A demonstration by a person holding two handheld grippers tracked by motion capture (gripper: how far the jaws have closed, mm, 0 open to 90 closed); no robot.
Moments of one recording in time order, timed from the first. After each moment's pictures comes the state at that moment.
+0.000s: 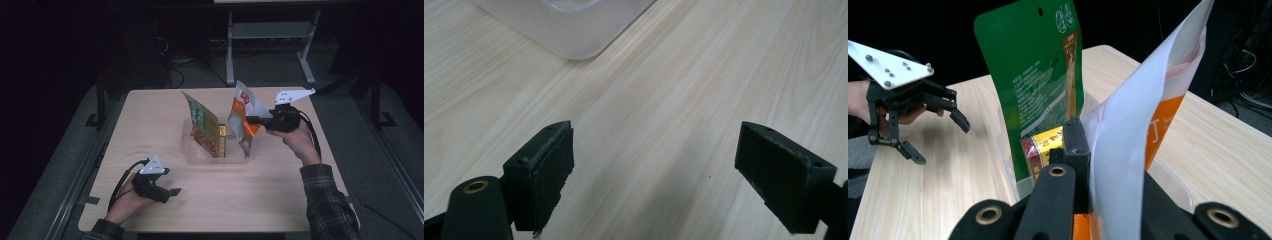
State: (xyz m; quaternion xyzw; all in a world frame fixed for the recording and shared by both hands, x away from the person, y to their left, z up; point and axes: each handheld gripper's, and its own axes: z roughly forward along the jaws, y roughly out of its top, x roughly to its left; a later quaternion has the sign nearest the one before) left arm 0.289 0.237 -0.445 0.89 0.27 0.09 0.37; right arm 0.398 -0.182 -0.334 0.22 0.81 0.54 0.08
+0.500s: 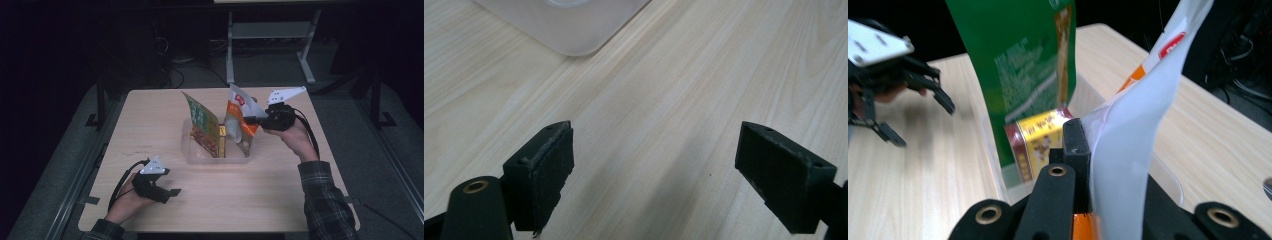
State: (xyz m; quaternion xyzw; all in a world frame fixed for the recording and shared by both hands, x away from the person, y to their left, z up) left arm 0.290 0.238 -0.446 0.89 0.27 0.09 0.36; right arm 0.407 -0.172 -0.339 0.22 0.83 0.50 0.09
